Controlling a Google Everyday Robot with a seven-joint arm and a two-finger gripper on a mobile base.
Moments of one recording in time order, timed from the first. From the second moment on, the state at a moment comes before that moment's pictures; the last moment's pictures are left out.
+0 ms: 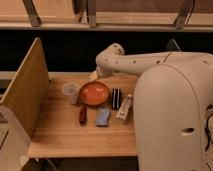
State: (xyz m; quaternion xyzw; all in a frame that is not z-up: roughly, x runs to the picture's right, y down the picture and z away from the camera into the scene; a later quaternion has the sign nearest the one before) arm -0.014 -0.067 0.848 -0.14 0.01 0.60 0.79
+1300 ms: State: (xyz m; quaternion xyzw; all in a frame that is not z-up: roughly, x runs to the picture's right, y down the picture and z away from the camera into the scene) arm -0.035 0.010 0.819 -0.25 0.10 0.54 0.80
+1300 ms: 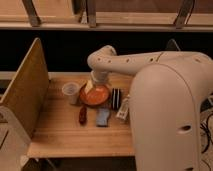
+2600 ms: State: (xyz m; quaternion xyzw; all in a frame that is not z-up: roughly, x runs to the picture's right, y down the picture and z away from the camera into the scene) arm 0.005 0.054 0.807 -0.27 0.14 0.59 0.75
